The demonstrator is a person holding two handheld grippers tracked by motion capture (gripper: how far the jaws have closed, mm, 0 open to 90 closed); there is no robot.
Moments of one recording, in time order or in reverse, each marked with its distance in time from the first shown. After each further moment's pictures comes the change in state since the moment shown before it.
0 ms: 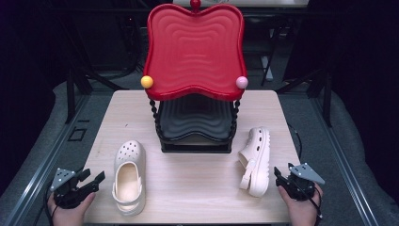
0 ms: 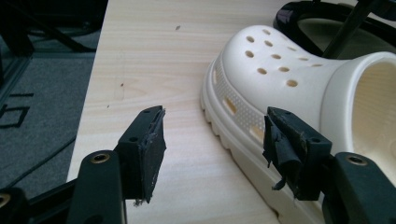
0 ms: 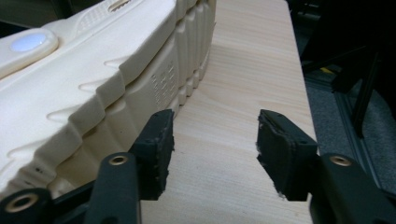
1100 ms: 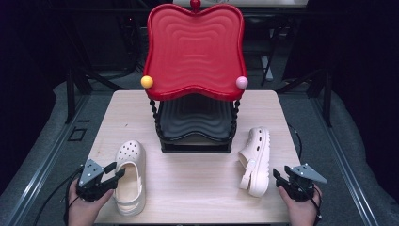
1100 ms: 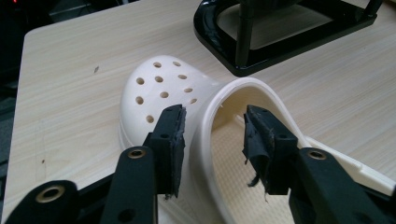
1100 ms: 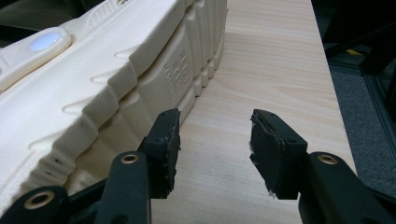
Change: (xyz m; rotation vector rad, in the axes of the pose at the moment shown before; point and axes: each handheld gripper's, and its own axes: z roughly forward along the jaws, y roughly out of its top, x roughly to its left) left arm -0.061 0.028 0.015 0.037 -0.145 0.328; right arm -0.002 -0.004 0.001 0.030 0.078 0.086
